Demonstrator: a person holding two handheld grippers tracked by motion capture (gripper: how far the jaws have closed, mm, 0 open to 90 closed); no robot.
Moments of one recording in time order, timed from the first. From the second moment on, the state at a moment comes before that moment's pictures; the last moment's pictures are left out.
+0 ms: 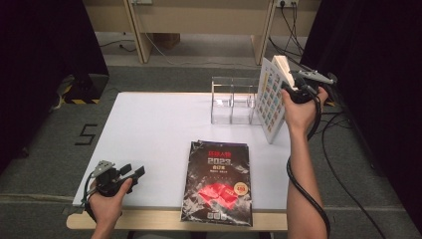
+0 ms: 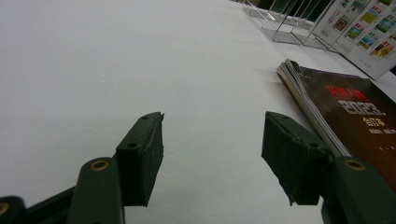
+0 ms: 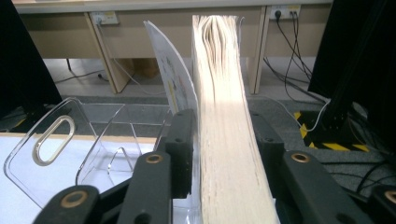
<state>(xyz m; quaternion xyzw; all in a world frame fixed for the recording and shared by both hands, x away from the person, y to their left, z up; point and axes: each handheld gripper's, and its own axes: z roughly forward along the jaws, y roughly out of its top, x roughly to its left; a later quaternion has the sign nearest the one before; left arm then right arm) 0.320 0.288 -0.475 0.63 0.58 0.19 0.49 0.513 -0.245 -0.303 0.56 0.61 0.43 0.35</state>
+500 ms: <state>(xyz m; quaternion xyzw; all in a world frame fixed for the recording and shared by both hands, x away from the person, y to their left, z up) 0.320 0.288 -0.476 0.63 0.58 0.19 0.49 0.516 -0.245 -0.303 0.57 0.61 0.43 0.34</state>
